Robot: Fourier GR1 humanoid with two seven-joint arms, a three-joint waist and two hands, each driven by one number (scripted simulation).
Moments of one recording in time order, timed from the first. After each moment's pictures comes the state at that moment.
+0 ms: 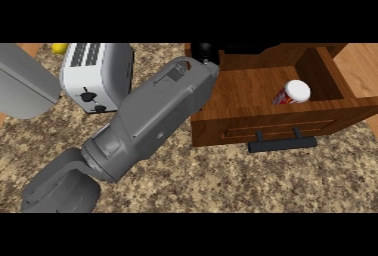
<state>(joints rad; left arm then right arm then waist) -1.40 0.00 -0.60 -0.47 0.99 0.79 -0.21 0.26 -0.10 -0.67 -2.34 -0.39 0.48 0.23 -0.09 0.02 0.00</state>
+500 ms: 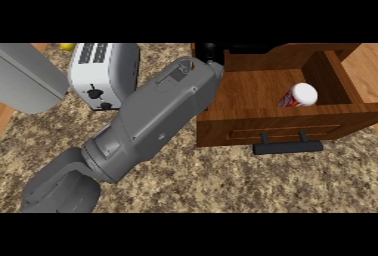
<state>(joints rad) -1.40 0.00 -0.62 -0.51 1.04 0.81 -0.29 0.15 -0.10 -0.53 -2.40 -0.07 0.51 0.12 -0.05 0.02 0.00</state>
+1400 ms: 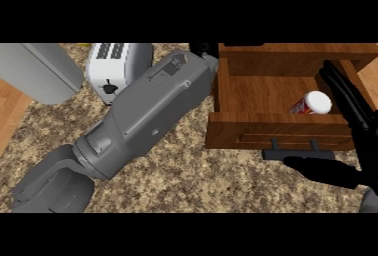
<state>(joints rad) -1.41 0.03 -0.60 -0.53 1.03 0.80 -0.22 -0.18 -0.11 -0.10 -2.05 0.74 0.29 -0.01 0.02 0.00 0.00</state>
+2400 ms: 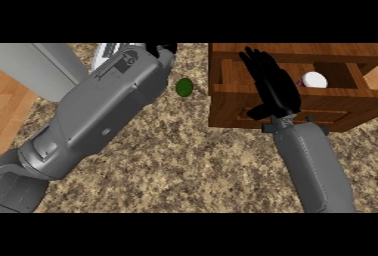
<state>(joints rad) -1.27 0.24 -0.61 -0.79 0.92 0.83 -0.06 -0.59 -0.11 0.02 -1.14 1.18 -0.13 -0.10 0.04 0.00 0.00</state>
